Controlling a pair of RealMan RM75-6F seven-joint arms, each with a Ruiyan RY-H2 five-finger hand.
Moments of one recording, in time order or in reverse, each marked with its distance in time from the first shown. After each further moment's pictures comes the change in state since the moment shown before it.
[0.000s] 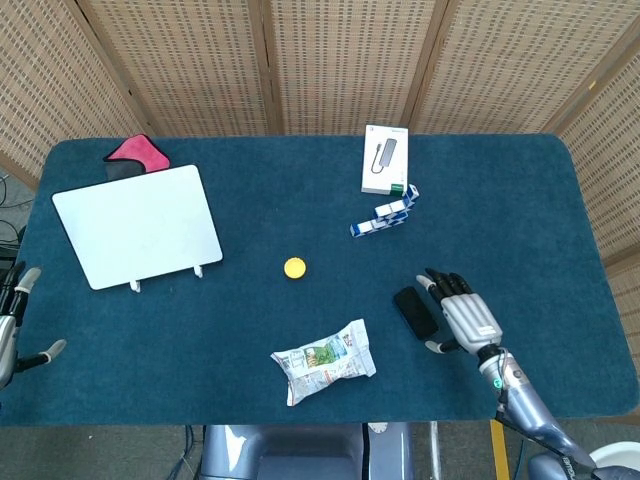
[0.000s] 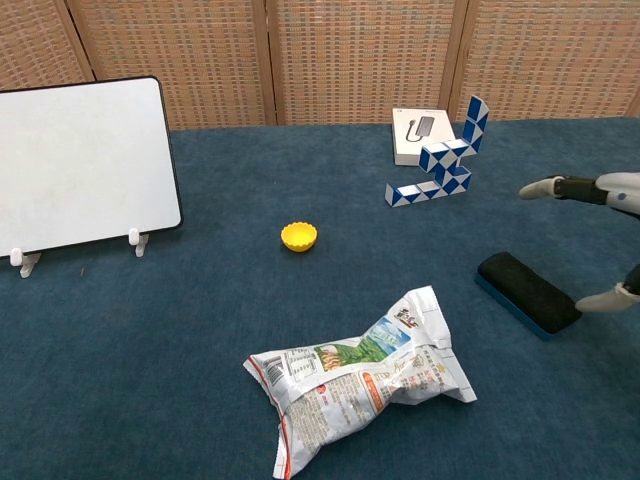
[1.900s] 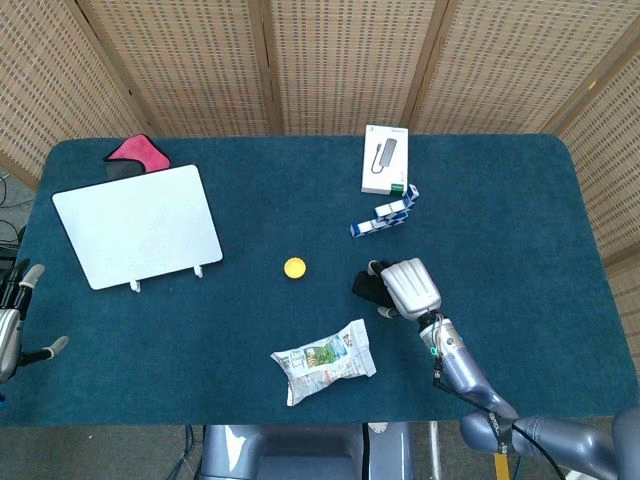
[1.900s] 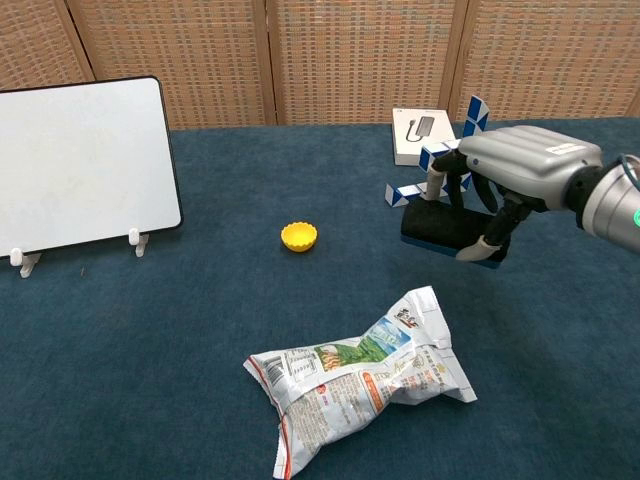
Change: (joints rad) left arm -0.026 0.008 -0.011 -0.009 -0.051 -0.056 -0.003; right arm 0.242 -0.254 0.024 0.202 0.026 0.096 -0.250
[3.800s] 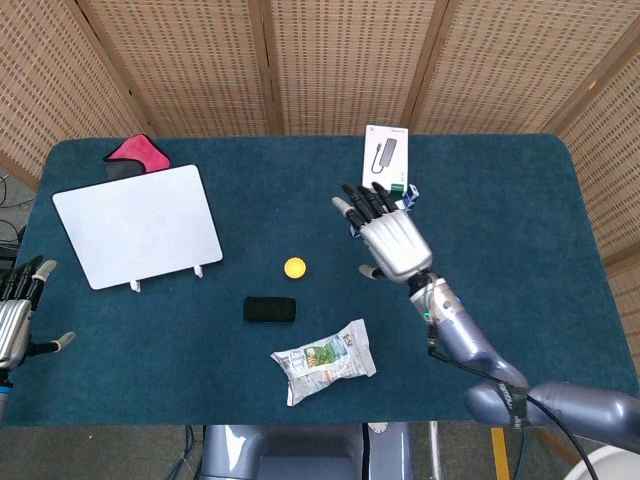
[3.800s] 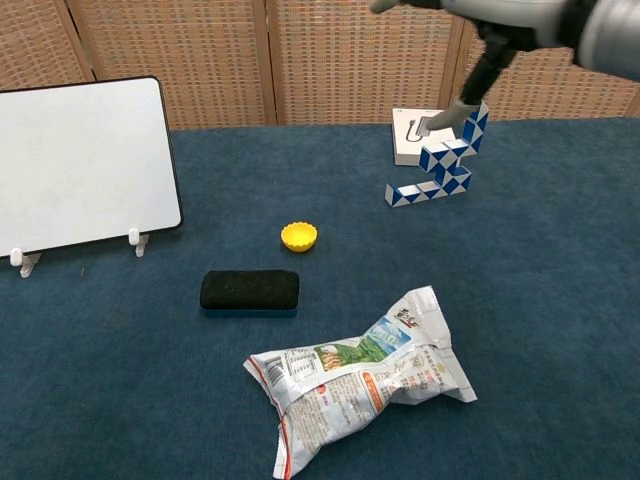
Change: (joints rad) left arm -0.060 0.001 -0.004 0.037 -0.054 -0.116 -0.045; right arm 0.180 0.259 0.053 -0.208 0.068 0.036 0.070
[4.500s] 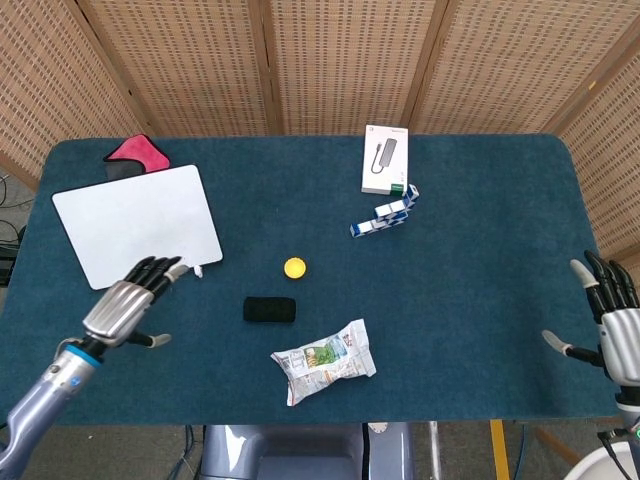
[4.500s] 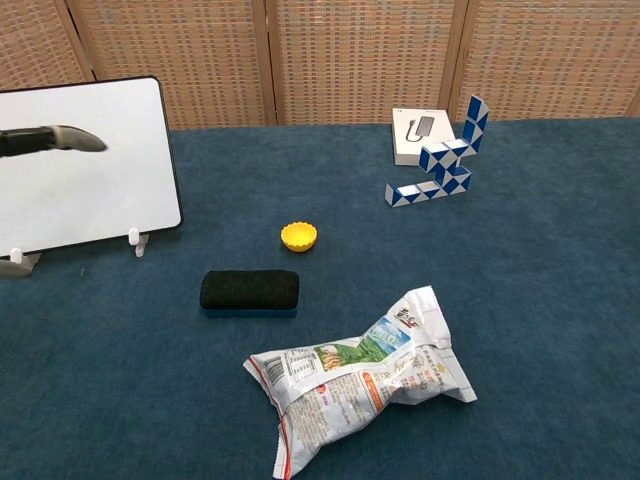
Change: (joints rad) left arm -0.292 -0.047 0.011 -0.044 0.227 -0.321 -0.059; right arm -0.669 0.114 -0.257 0.421 -0.385 0.632 0.795
